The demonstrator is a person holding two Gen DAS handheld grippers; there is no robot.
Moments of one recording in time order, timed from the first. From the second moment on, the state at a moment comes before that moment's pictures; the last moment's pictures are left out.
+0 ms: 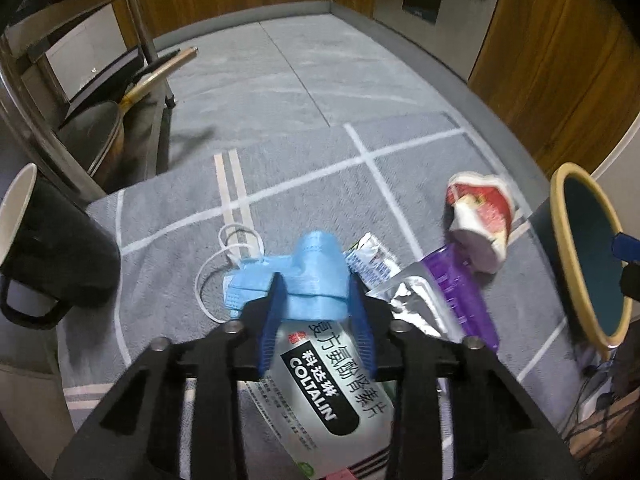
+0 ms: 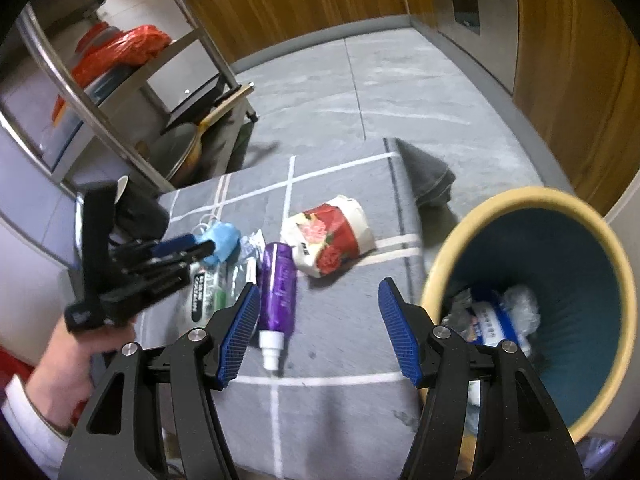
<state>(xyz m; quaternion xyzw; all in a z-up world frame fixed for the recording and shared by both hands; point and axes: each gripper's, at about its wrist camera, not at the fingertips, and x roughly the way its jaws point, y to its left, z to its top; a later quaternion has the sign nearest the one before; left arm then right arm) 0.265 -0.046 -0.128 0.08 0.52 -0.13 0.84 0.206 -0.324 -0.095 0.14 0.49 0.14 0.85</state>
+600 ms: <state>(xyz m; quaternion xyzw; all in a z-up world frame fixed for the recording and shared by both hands) 0.266 0.001 -0.075 -0.07 0.44 -0.11 0.89 0.271 -0.300 -0.140 0.19 0.54 0.07 0.82</state>
